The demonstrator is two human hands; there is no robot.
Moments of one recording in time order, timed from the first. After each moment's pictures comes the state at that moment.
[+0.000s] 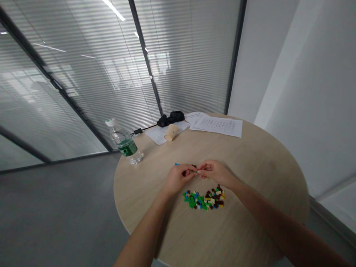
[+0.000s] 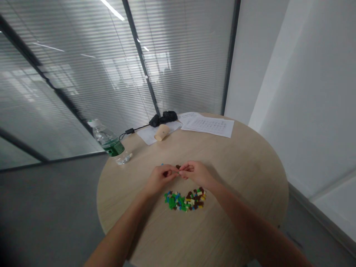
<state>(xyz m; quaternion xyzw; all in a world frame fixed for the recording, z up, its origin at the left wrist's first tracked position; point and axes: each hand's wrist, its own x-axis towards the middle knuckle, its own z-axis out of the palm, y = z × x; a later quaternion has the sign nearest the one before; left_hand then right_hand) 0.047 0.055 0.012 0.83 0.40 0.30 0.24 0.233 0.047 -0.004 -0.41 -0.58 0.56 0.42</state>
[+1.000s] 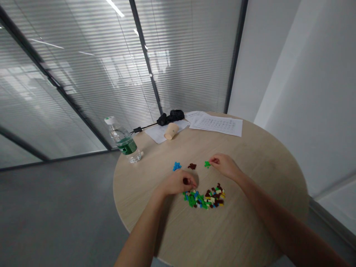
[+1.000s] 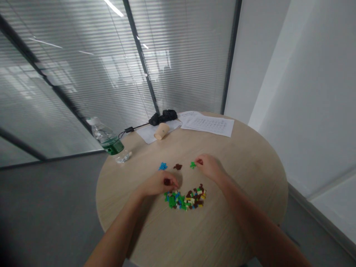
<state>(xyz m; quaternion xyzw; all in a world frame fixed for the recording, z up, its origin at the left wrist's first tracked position) 0.040 0.052 0.018 0.85 0.36 0.10 0.37 0.277 0.076 -0.020 -0.58 -0.74 0.17 0.30</state>
